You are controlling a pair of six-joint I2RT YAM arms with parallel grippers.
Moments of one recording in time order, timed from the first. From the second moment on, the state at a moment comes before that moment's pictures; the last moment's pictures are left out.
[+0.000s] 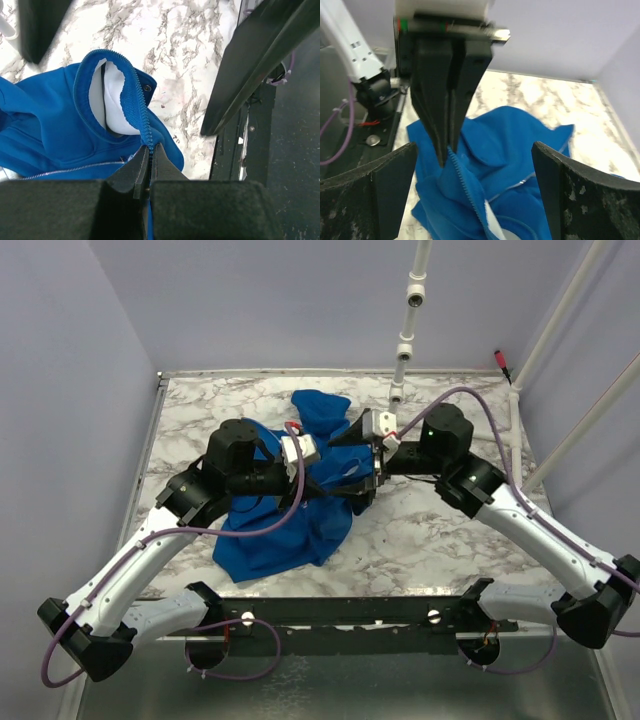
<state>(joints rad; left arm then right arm) -0.66 1.02 1.16 -0.57 0.64 0.19 0.73 1.16 1.20 -0.13 -0.75 -0.31</state>
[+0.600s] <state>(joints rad) -0.65 1.02 1.20 -0.51 0.64 0.09 0.73 1.24 0.82 0.57 -0.99 0.02</state>
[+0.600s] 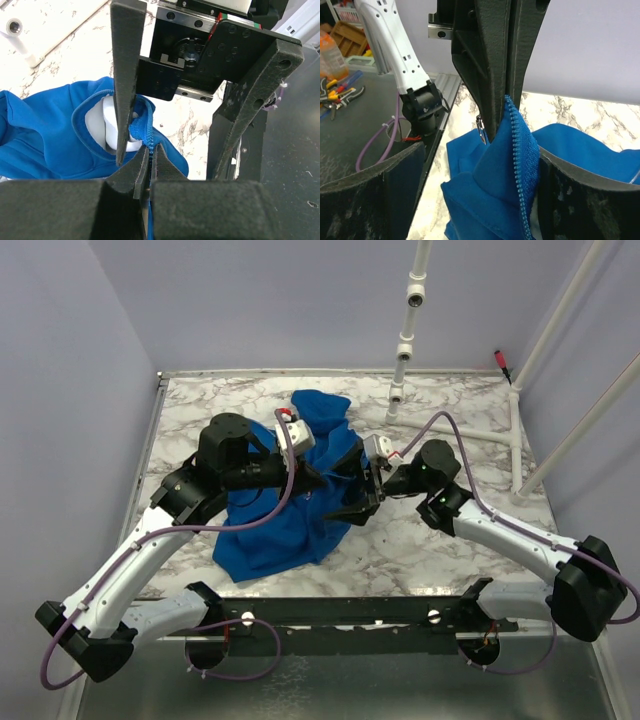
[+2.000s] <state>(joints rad) -0.61 1.00 1.22 -0.38 0.73 -0.07 0.70 1.28 1.29 -0.33 -0.91 -0.13</state>
